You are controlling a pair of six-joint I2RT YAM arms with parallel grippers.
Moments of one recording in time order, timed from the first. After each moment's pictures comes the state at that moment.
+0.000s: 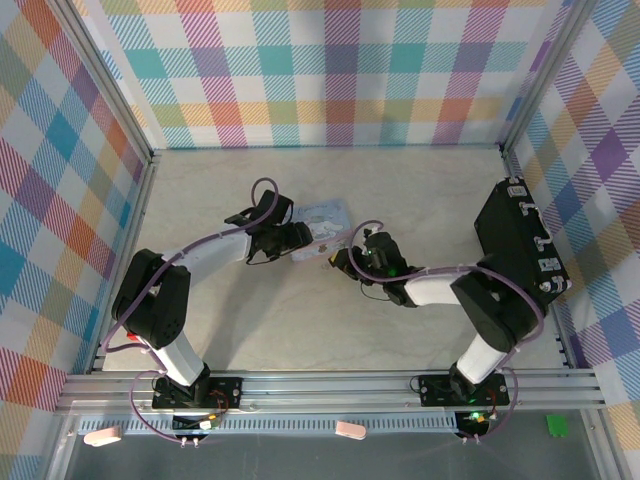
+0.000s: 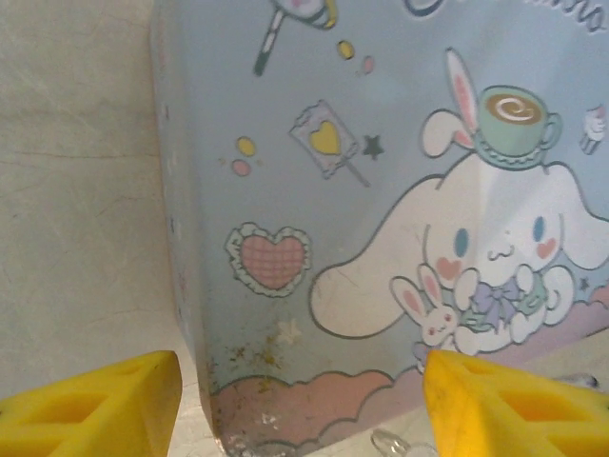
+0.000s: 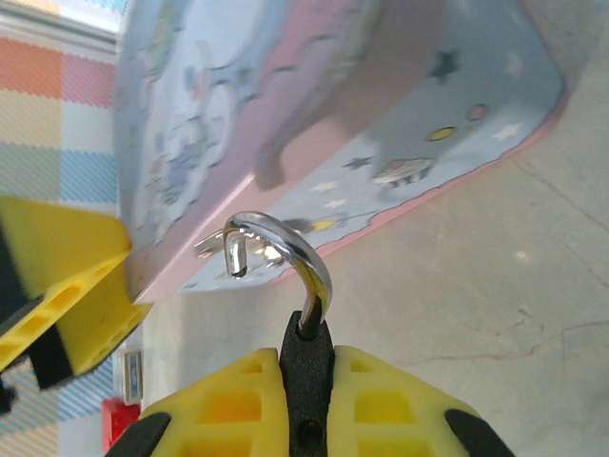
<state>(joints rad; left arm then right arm) -0.50 1.68 1.12 -0.44 0.11 -0.81 0.66 1.63 0.62 0.48 -0.21 1.07</state>
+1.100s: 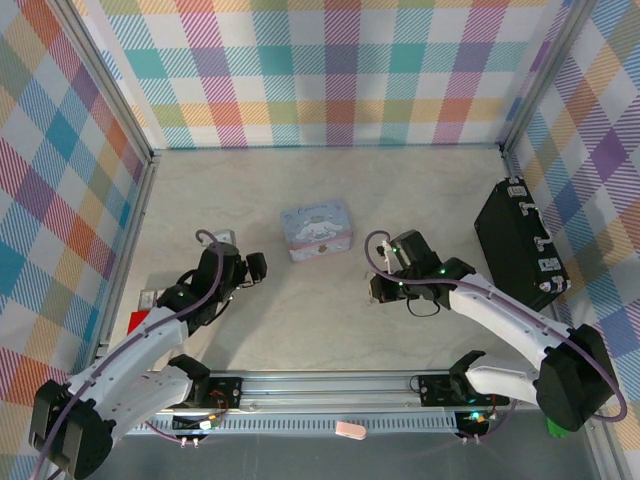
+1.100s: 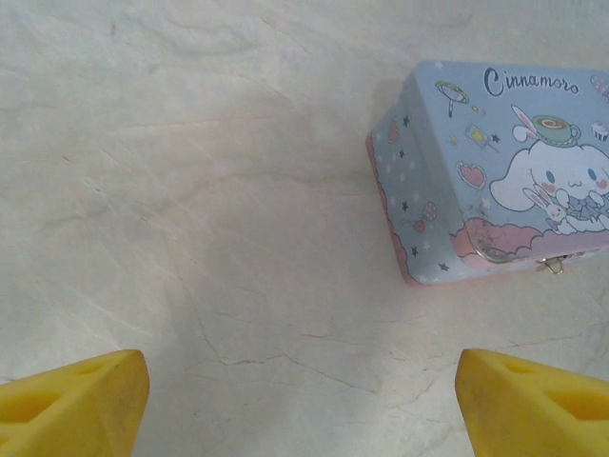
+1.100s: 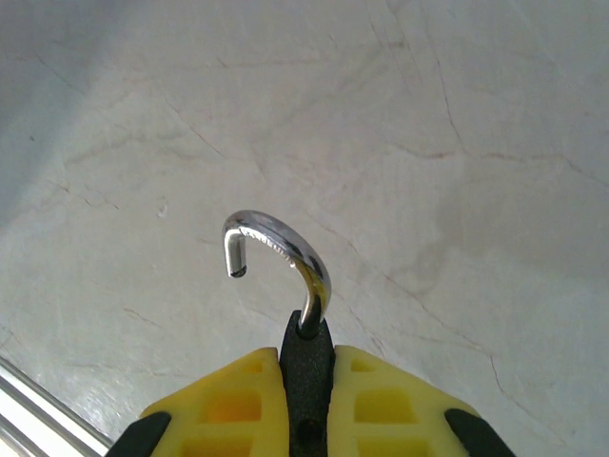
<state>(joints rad) -0.50 0.87 0.57 -0.39 -0.27 -0.57 0.62 1.15 0.74 -0.61 -0.22 0.41</state>
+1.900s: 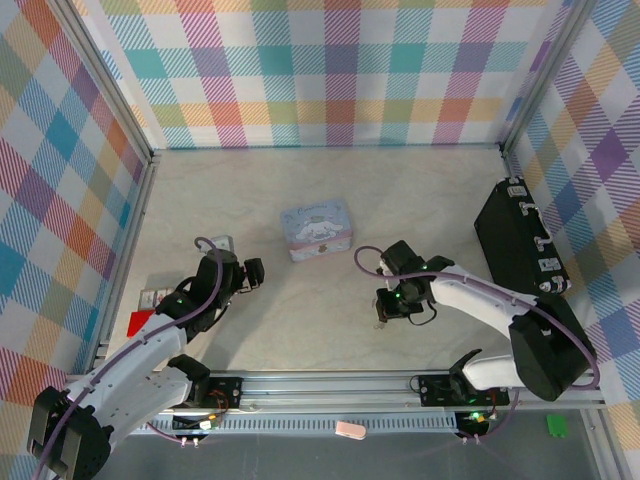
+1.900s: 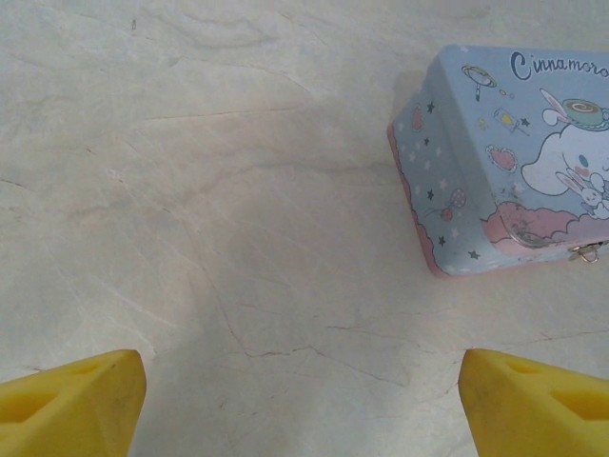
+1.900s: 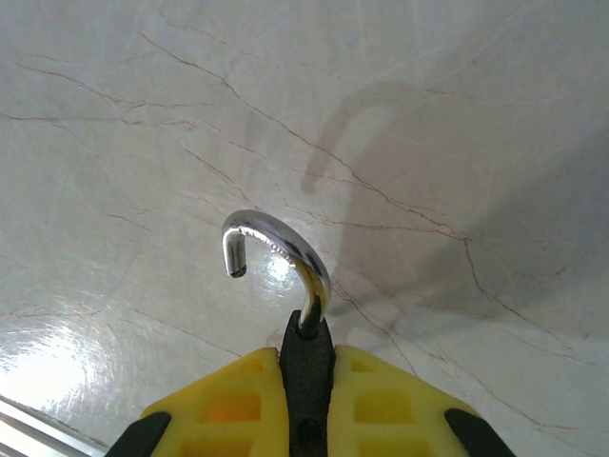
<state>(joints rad) -0.50 0.85 0.52 -0.37 -0.29 -0.55 0.62 1.34 0.71 -0.72 -0.24 0.42</state>
